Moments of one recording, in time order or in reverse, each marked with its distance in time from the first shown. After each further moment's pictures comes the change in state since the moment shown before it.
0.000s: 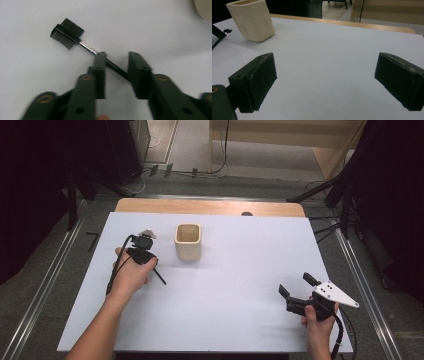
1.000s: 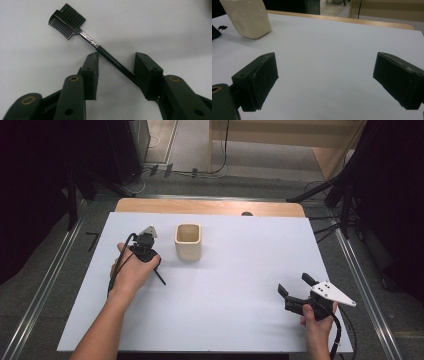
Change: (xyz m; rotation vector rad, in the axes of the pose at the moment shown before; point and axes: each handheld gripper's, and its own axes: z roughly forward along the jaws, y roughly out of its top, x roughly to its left) left arm -0.005 0.011 0.006 0.120 0.057 -0.091; right arm 0.001 -0.001 0.004 0.023 -0.019 -0.004
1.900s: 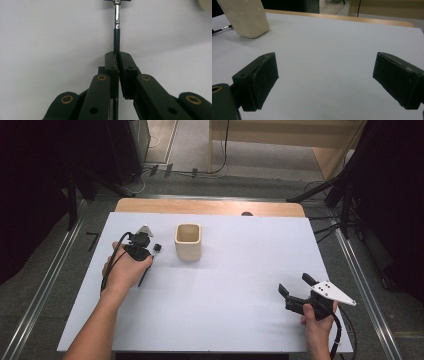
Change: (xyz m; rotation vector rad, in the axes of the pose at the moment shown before) left arm 0.016 -0.006 -0.008 -0.045 -0.084 0.071; right arm -0.003 -0.002 0.002 0.007 -0.002 0.011
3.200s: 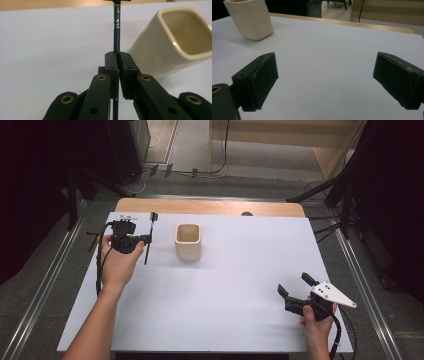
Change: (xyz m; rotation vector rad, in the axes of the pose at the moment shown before) left arm 0.009 -0.014 -0.060 -0.567 -0.161 -0.019; right arm 0.003 0.001 -0.002 -0.032 0.014 -0.022
